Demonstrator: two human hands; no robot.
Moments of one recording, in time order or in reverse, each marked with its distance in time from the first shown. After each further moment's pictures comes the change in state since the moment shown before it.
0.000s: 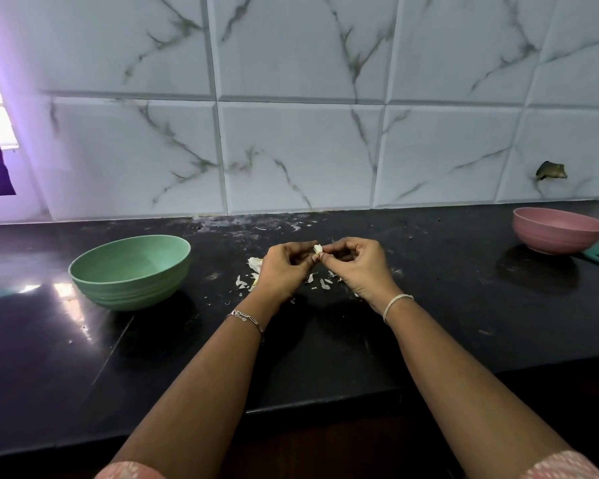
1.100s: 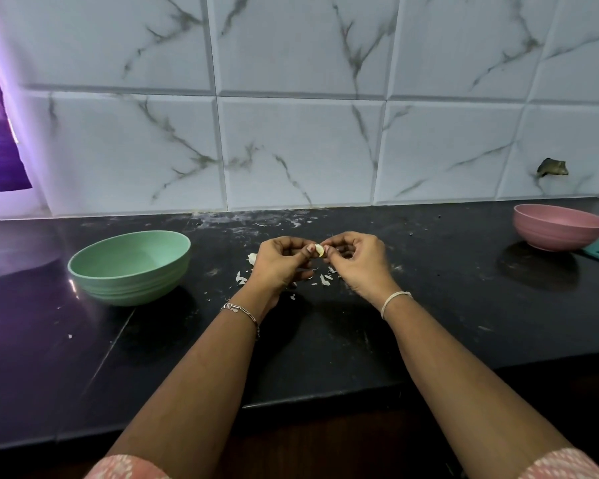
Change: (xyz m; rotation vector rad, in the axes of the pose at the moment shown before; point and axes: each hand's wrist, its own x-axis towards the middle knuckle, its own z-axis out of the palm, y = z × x) left_hand -0.006 0.008 -0.004 -0.348 0.009 -0.185; right_hand 0.001 -0.003 0.001 -0.192 0.021 -0.057
